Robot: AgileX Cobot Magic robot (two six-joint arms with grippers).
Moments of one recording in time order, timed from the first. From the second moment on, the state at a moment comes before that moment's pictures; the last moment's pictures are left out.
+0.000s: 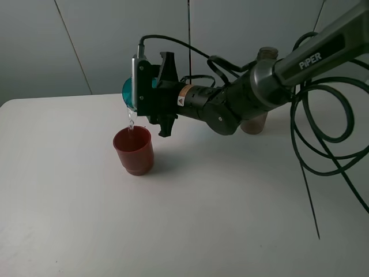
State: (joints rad) left arm 0.14 0.00 -0.51 0.01 1.09 0.12; right arm 0.71 2.12 -1.12 -0.16 -0.61 -1.05
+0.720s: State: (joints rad) left arm 0.14 0.00 -0.51 0.01 1.09 0.12; right arm 0.71 2.13 -1.12 -0.16 -0.62 -1.32
